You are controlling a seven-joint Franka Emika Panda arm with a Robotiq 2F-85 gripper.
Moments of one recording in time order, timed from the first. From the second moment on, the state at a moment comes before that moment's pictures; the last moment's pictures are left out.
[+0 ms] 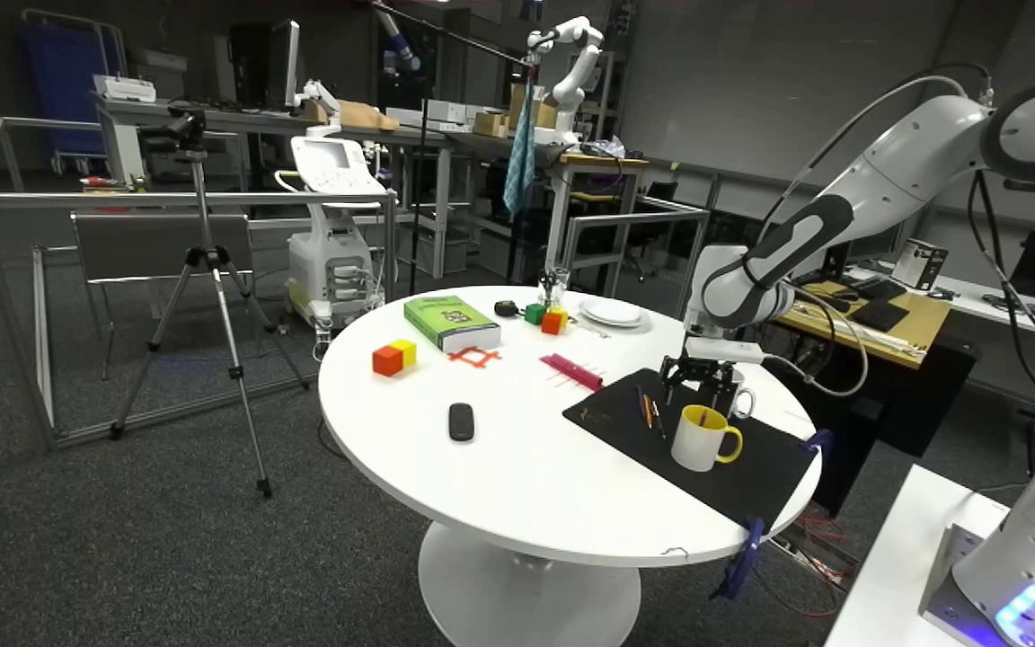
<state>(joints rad) 0.01 0.42 -0.05 -2.22 0.11 2.55 0.63</state>
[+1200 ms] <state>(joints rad) 0.06 0.59 -0.08 -2.08 0.11 2.55 0.63</state>
